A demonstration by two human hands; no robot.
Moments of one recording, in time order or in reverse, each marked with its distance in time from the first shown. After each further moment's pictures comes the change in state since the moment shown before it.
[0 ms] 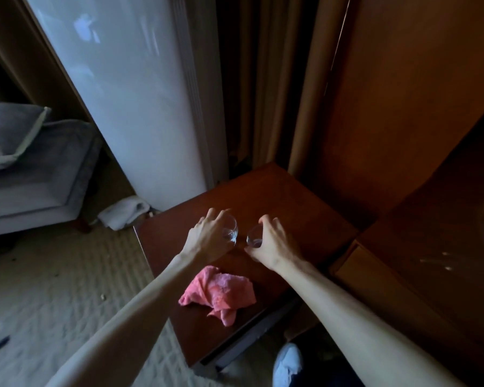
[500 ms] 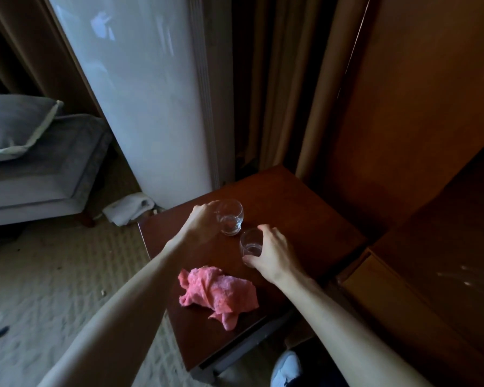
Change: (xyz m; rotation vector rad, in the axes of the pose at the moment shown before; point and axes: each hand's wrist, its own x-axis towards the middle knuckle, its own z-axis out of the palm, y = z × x) left_hand 0.030 -0.036 -0.011 -0.345 0.041 -0.017; right_hand -0.009 -0.001 0.018 0.042 0.036 -0.059
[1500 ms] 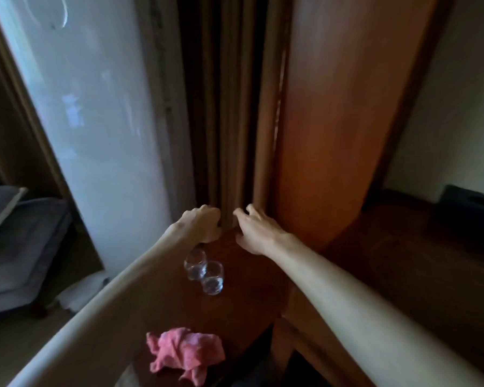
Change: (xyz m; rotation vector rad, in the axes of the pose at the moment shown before) left_hand -0.005 0.227 -0.108 0.675 -0.100 0.169; right_hand -0.018 -0.073 -0.196 -0.413 0.122 -0.168
